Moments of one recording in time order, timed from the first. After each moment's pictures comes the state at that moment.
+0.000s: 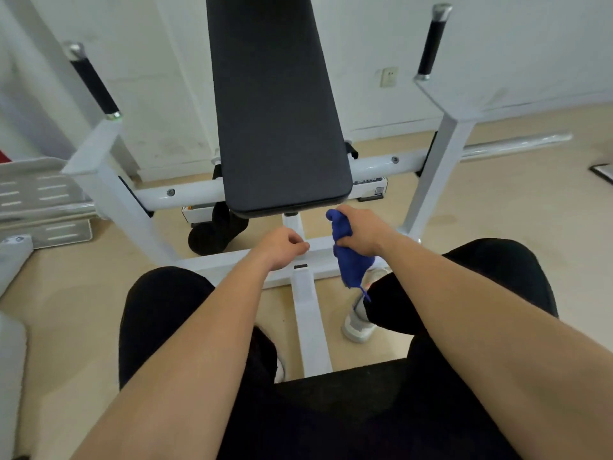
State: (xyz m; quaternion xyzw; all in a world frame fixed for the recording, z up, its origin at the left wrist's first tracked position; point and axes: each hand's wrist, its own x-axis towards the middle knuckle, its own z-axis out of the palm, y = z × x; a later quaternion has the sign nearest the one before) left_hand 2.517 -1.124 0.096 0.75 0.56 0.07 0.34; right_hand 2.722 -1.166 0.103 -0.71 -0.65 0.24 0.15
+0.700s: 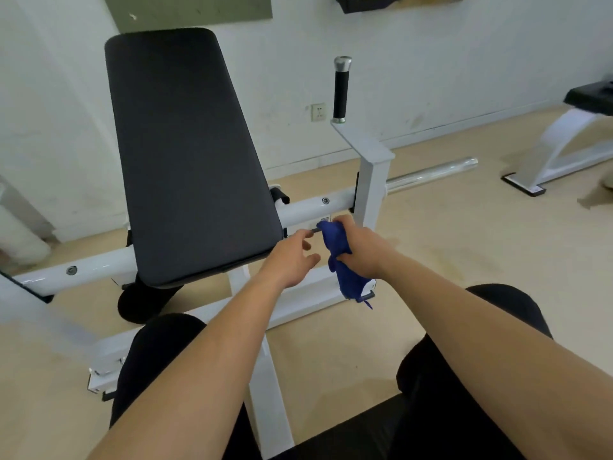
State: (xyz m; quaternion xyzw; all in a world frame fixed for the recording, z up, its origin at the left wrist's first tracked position) left_hand 2.688 -1.094 0.120 0.83 0.44 0.11 0.33; right_hand 2.853 -1.173 0.133 -0.76 -0.59 0.19 0.19
